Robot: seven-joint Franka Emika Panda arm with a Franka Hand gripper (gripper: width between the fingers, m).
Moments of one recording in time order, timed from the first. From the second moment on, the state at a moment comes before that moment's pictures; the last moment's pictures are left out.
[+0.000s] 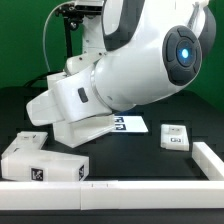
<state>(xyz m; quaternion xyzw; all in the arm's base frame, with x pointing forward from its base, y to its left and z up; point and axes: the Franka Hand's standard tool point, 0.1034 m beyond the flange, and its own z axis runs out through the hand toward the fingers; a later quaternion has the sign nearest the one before) 0.456 -0.090 0.069 0.78 0.32 -0.52 0.13</state>
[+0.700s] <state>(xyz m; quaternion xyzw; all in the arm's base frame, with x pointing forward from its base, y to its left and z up) 0.503 -0.051 0.113 0.87 0.31 -0.37 0.08</state>
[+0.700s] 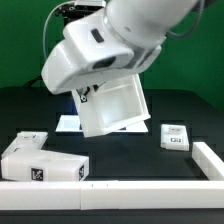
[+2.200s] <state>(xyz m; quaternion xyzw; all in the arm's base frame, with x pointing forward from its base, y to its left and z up) 0.589 -0.038 0.092 0.99 0.11 0.11 0.03</state>
